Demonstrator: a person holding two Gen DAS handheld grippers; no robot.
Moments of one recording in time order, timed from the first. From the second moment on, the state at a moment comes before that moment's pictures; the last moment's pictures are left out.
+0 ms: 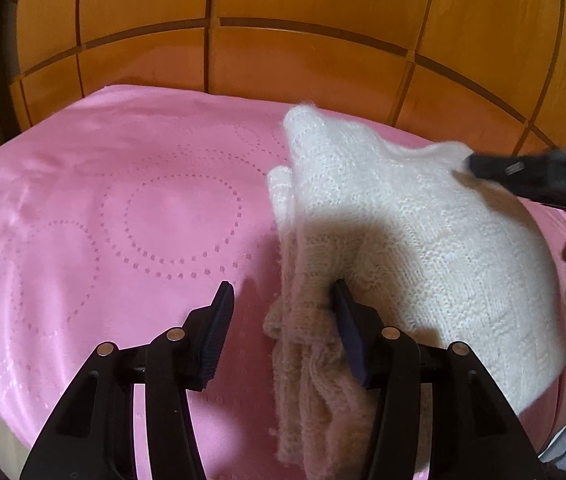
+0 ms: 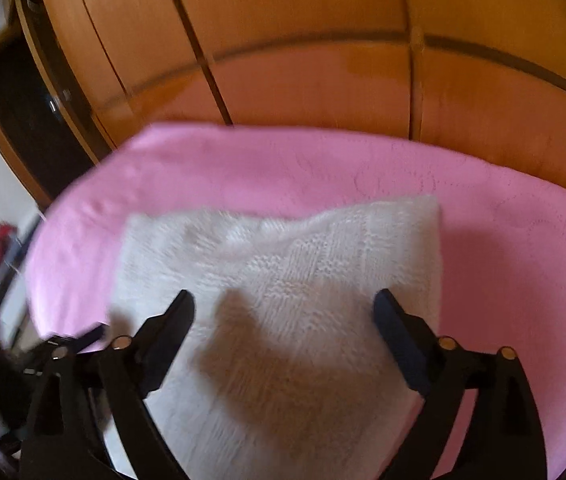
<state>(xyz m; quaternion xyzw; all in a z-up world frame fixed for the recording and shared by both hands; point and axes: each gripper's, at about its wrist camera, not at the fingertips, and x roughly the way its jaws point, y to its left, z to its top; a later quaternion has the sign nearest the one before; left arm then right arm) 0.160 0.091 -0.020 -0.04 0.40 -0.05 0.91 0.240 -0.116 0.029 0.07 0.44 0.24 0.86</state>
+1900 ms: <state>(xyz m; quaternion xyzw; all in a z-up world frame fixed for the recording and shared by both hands) 0.182 -0.231 -0.005 0.04 0.41 -0.28 0.87 0.091 -0.405 0.042 0.18 0.38 -0.02 0.91</state>
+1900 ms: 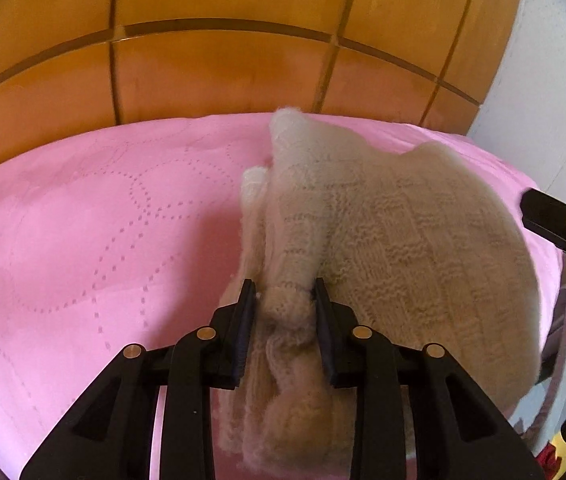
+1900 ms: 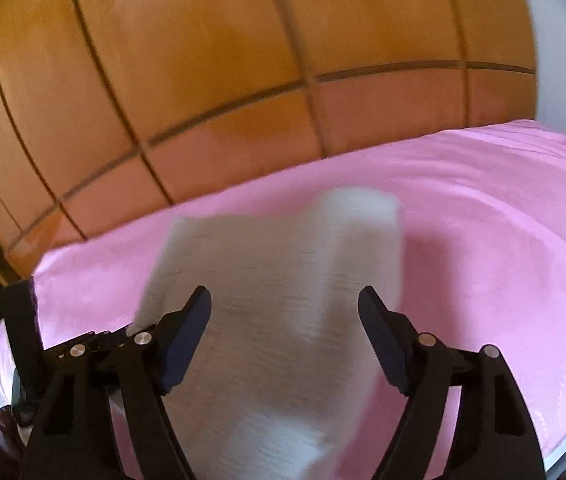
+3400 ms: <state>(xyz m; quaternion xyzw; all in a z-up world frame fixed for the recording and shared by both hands) 0.088 -0.121 0.032 0.01 0.36 -0.13 0.92 0.019 -0.284 0.041 0.11 0.37 -0.22 0.89</state>
